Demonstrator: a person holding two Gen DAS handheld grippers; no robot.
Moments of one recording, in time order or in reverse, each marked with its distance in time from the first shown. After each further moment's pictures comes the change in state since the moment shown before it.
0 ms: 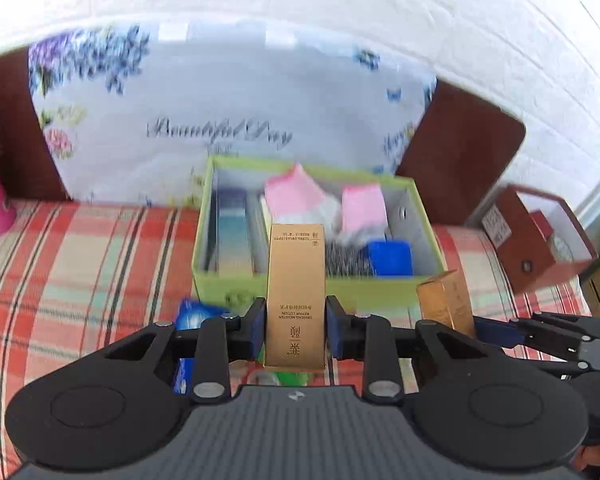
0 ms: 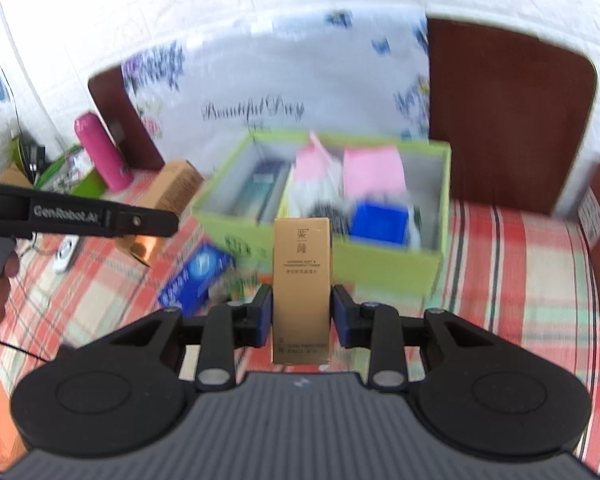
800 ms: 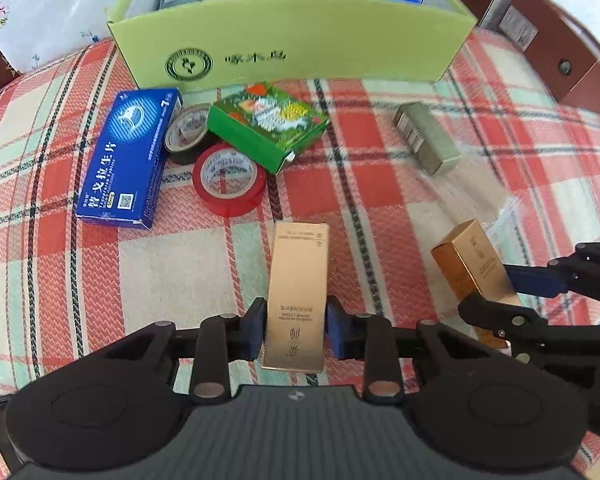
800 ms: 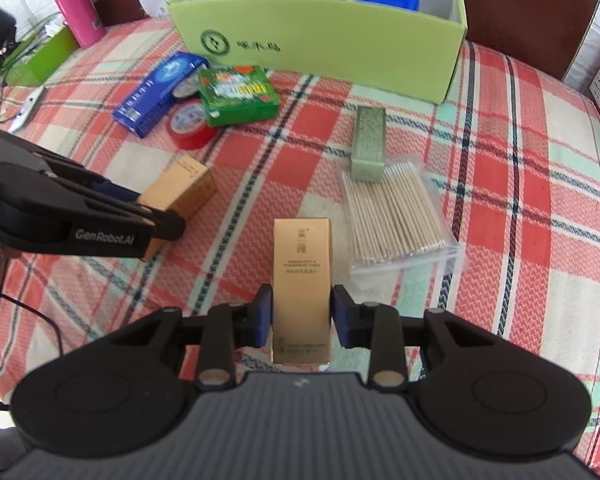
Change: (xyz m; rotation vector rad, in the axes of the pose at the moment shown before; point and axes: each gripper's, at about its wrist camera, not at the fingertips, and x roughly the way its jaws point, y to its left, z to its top) left arm 0.078 -0.015 -0.136 0.147 0.361 0.036; right arm 0.037 0.006 -0.141 -0.030 0.317 -0.080
